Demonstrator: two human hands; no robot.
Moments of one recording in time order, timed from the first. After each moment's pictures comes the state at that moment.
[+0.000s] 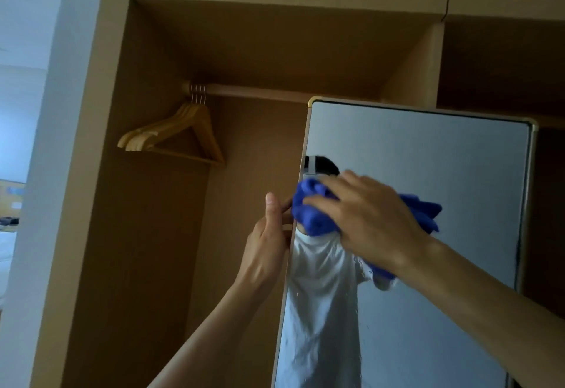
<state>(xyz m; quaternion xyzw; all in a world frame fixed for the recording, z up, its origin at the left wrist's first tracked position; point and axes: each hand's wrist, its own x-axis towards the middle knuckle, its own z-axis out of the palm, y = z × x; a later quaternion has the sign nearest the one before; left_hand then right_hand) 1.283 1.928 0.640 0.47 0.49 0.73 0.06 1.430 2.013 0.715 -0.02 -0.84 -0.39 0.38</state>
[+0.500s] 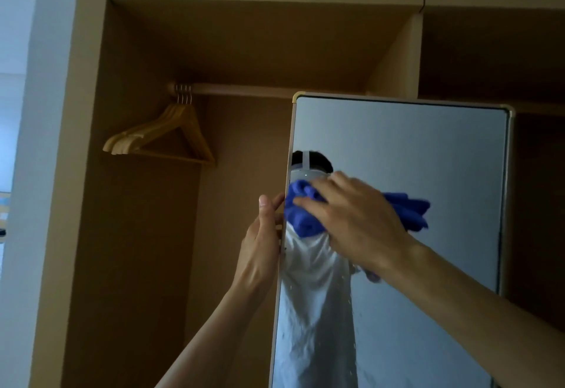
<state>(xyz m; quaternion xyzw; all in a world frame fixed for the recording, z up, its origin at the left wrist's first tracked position) 1.296 1.925 0.634 0.46 0.50 0.73 0.06 1.429 2.010 0.697 -0.06 -0.82 -0.40 0.40</state>
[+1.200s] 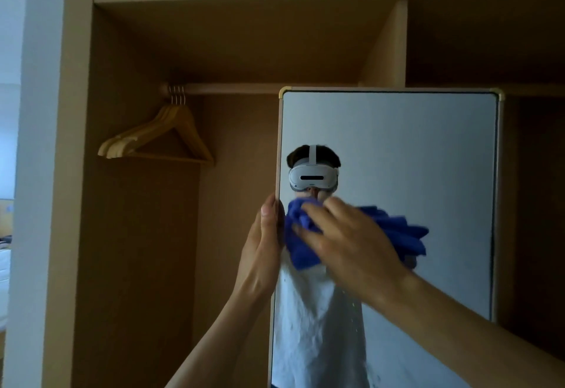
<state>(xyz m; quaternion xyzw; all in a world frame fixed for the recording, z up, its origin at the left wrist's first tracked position) 1.310 1.929 0.617 0.45 0.51 0.73 0.04 1.443 2.016 0.648 -0.05 -0.82 -0.41 0.40</state>
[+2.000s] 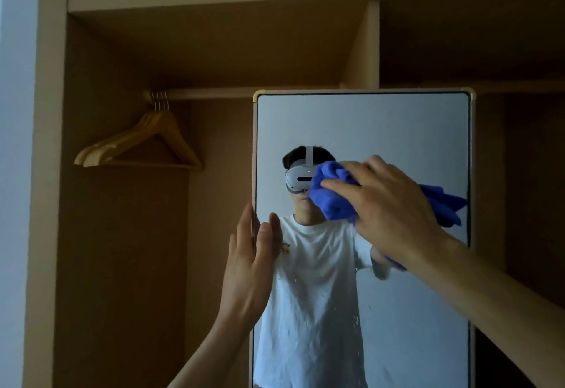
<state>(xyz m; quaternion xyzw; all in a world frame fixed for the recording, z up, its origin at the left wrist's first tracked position) 1.320 1.944 0.599 0.42 0.60 0.67 -0.08 1.498 2.056 0.702 -0.10 -0.80 -0.38 0.47</state>
